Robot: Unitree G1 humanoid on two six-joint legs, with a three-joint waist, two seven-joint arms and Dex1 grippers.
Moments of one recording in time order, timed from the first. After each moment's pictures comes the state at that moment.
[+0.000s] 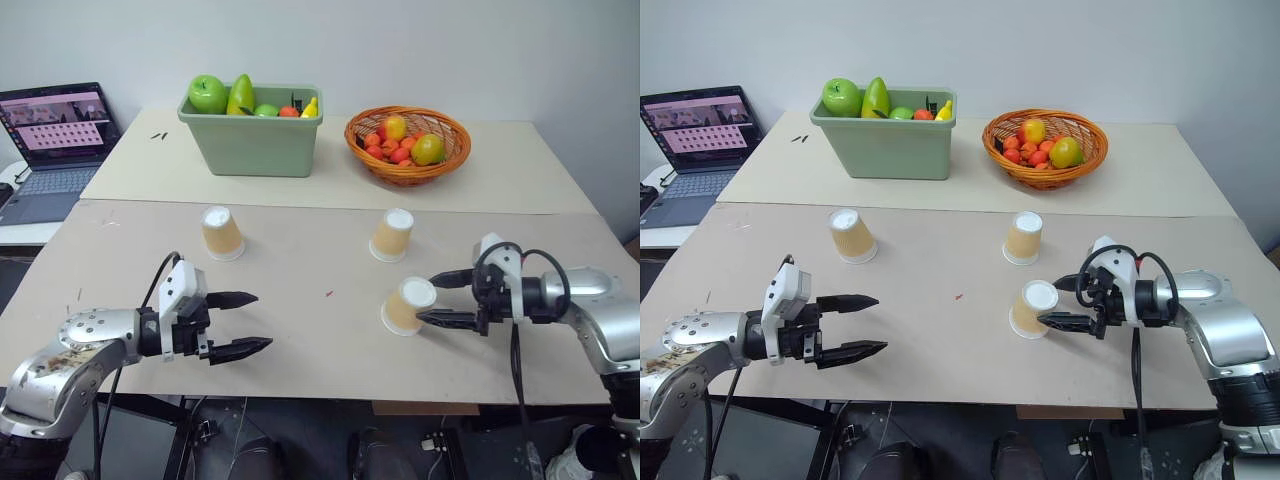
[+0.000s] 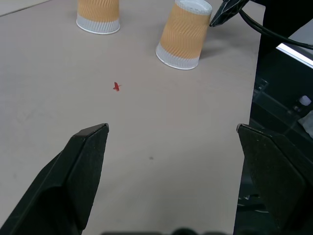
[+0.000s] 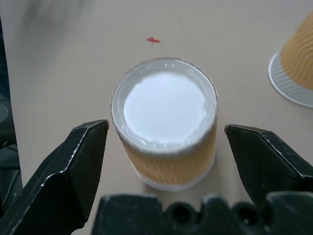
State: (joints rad) left arm -0.04 0.86 0.15 -0.42 -0.69 0.59 -1.02; right arm -0.38 -0.87 0.03 -0.10 0.42 0.57 1.19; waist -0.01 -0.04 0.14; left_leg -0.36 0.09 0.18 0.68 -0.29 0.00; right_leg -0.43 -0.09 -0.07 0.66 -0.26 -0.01
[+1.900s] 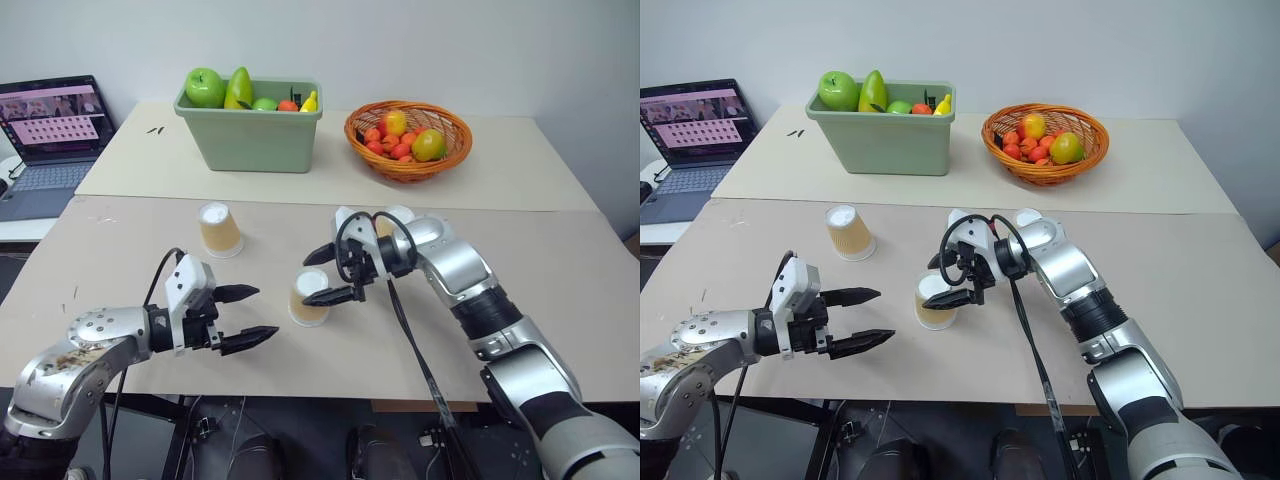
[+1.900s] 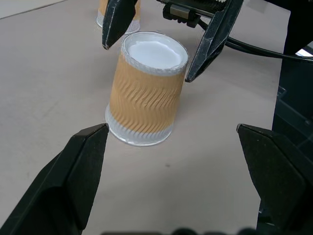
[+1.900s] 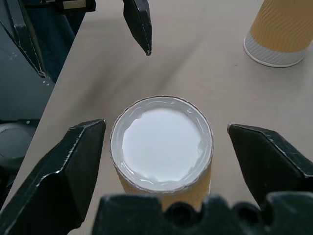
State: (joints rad) left arm -0.06 0.82 0.14 -0.48 -0.69 0.66 -0.90; right arm -0.89 -0.41 0.37 0.24 0.22 0.44 1.28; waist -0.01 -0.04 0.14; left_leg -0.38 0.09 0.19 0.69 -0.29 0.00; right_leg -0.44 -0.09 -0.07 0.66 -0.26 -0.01
